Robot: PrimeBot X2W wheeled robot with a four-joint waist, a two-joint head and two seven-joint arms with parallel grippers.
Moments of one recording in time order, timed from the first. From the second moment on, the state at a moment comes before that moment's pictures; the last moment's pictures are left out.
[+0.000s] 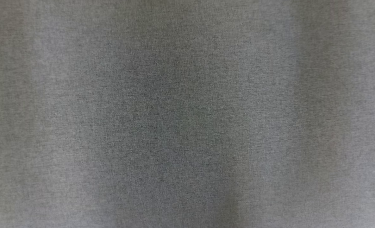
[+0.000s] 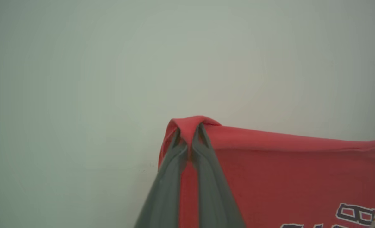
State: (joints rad) left arm -1.98 0.29 -0.30 0.92 -0.64 -0.13 -0.03; right arm -1.89 -0.24 0.17 0.86 0.55 0.13 -0.06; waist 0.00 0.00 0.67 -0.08
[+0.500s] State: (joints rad) left arm -1.82 0.28 -0.43 0.85 -0.78 -0.13 -0.15; right arm -1.77 -0.27 0.29 0.86 0.64 0.13 -0.13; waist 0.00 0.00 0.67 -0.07
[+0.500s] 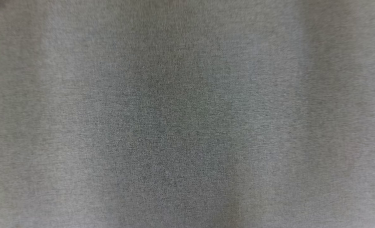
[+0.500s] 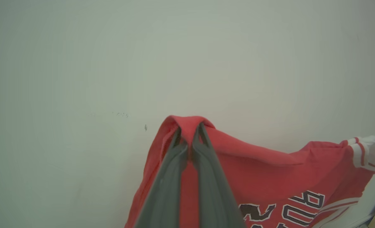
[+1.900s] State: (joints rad) left arm -0.08 0.25 -0.38 0.17 -0.83 0.04 -0.26; right arm 0.18 -0.15 -0.03 -0.11 0.65 0.13 0.11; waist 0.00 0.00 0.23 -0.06
